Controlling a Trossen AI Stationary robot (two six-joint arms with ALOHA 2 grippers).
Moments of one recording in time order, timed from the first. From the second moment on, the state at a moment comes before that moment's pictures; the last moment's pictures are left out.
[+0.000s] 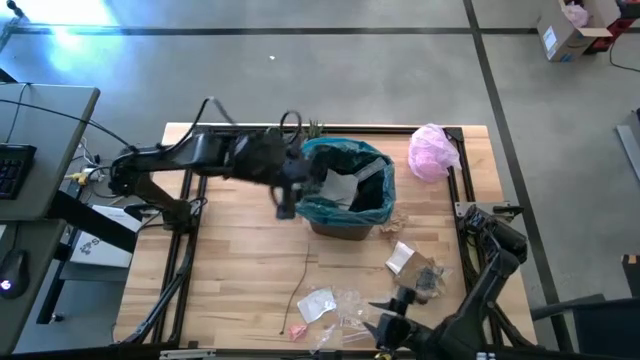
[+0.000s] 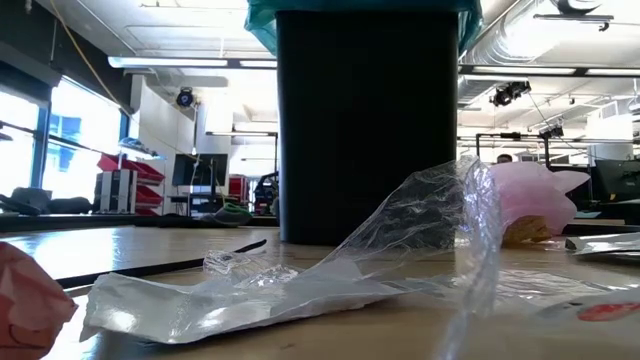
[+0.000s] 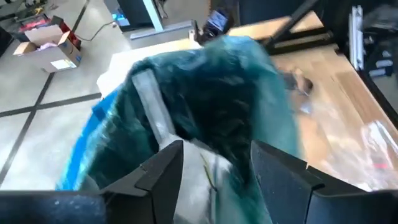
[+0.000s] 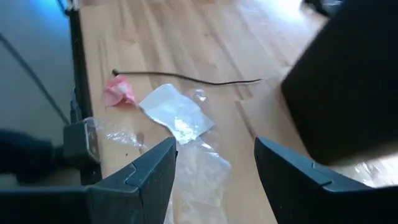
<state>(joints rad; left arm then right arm) -0.07 1.52 1.79 -0.87 -0.16 0.17 0.94 2.08 1.95 -1.24 0.85 1.12</state>
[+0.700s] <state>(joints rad) -0.76 1.58 1.34 -0.82 -0.58 -0.86 0.72 2.08 1.94 -1.00 0.54 0.58</state>
